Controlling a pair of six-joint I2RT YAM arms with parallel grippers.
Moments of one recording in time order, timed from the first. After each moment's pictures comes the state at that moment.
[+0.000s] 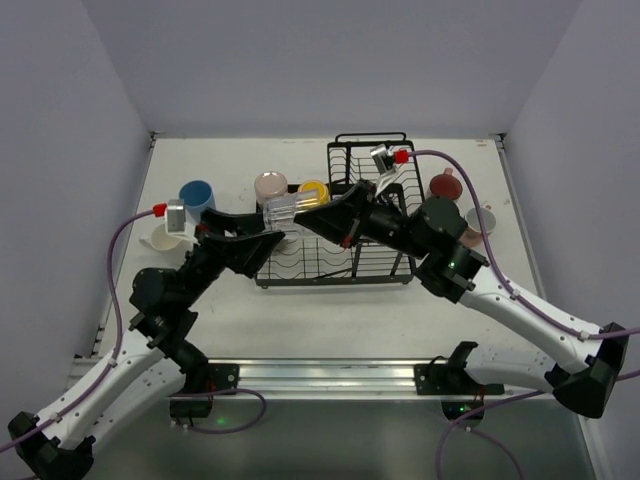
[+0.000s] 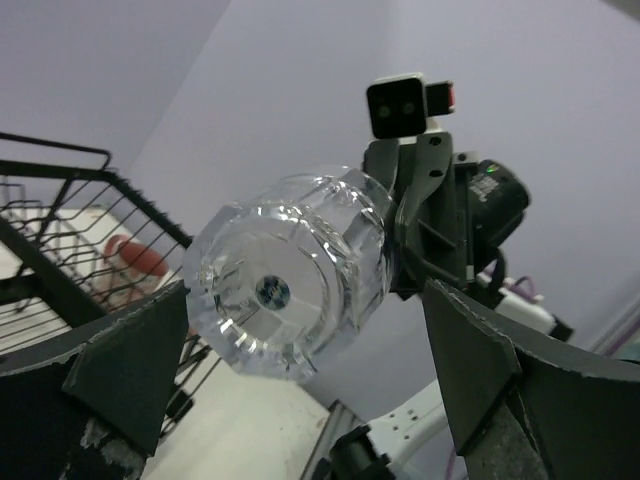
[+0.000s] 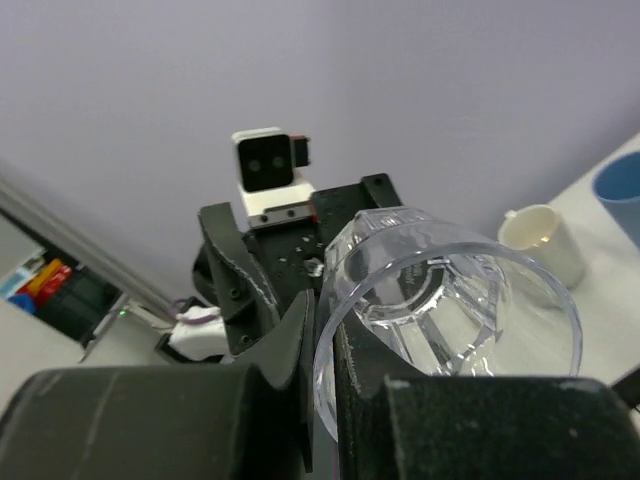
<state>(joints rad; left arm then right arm) -0.63 0.58 0.53 0.58 0.21 -0.87 0.90 1.11 1.08 0.32 -0.36 0.84</state>
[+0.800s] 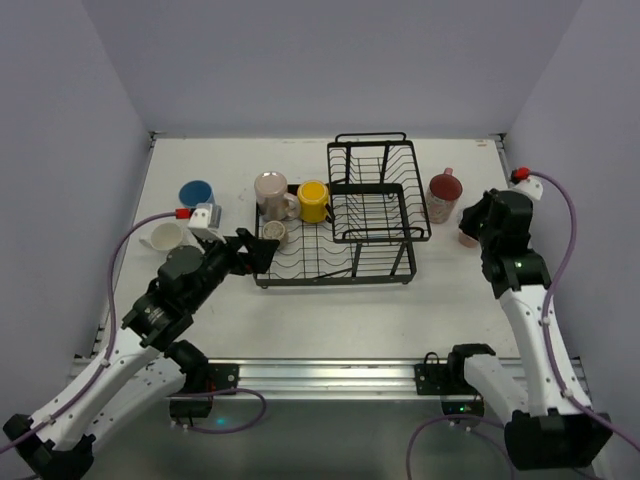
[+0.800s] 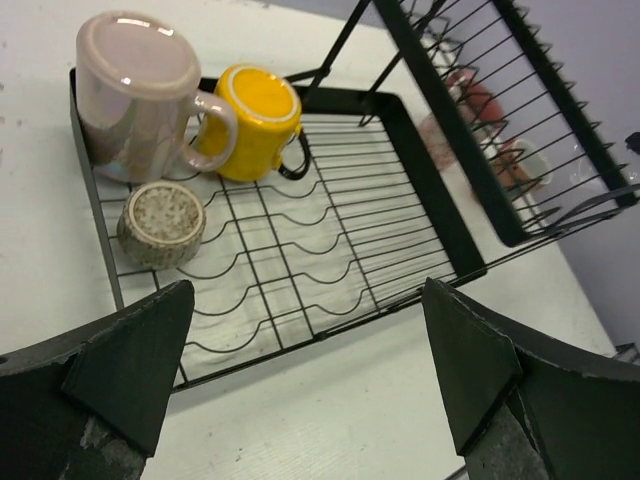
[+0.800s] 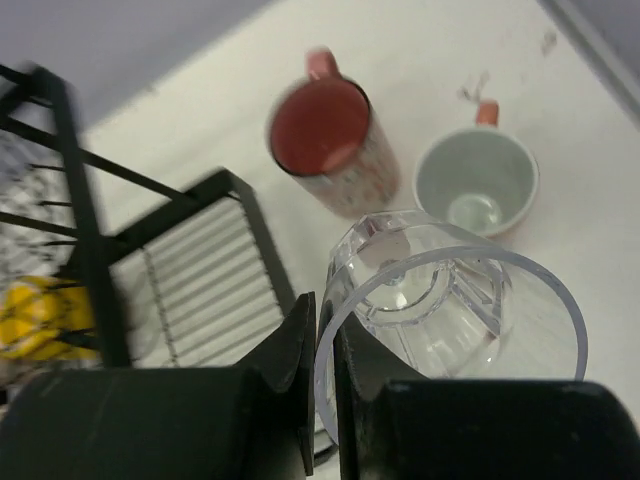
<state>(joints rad) -0.63 0.57 0.64 -0.22 -0.14 -0.53 0.06 0.83 0.94 -0.46 0.21 0.50</state>
